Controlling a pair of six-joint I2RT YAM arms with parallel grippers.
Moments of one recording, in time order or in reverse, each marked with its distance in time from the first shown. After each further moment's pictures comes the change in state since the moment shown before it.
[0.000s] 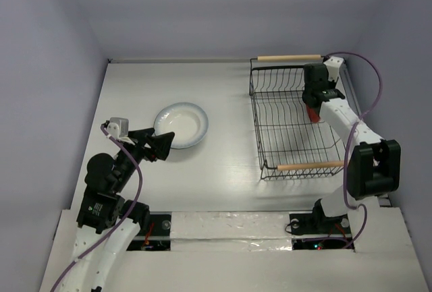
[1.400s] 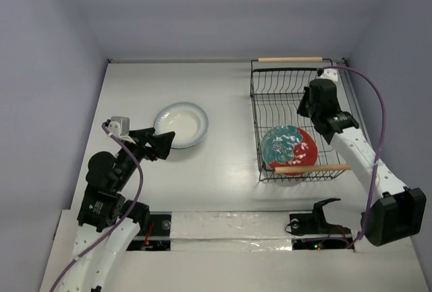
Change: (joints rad) left arm 0.001 0.015 0.000 0.000 -0.001 0.000; right arm 0.104 -0.372 -0.188 -0.034 -0.433 0.095
